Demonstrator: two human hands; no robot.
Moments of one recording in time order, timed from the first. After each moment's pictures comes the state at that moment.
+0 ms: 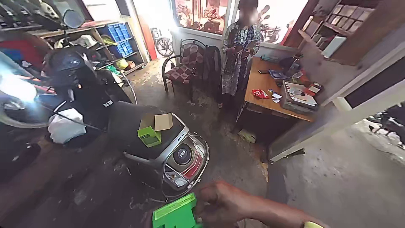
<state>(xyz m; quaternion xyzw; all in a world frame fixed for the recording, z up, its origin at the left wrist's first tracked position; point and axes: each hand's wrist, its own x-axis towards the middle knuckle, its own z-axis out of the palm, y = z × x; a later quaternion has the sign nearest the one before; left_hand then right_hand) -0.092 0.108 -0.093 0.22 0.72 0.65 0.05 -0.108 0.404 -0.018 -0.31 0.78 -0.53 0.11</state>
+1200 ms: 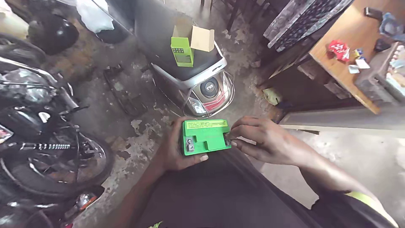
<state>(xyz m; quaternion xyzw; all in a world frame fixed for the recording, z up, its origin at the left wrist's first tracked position) -0.121 0.113 -0.084 0.23 0.72 0.66 0.05 -0.149 0.409 0.008 -0.40 0.83 -0.38 0.11</state>
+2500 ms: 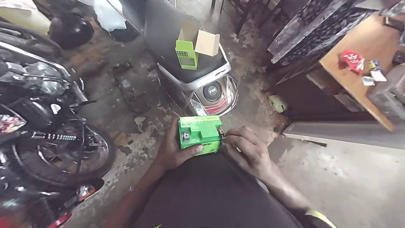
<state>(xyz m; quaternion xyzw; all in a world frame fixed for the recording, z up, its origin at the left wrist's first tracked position) -0.118 0.134 -0.086 0.09 0.69 0.72 0.06 -0.120 0.394 -0.055 -0.30 0.84 -0.44 -0.11</state>
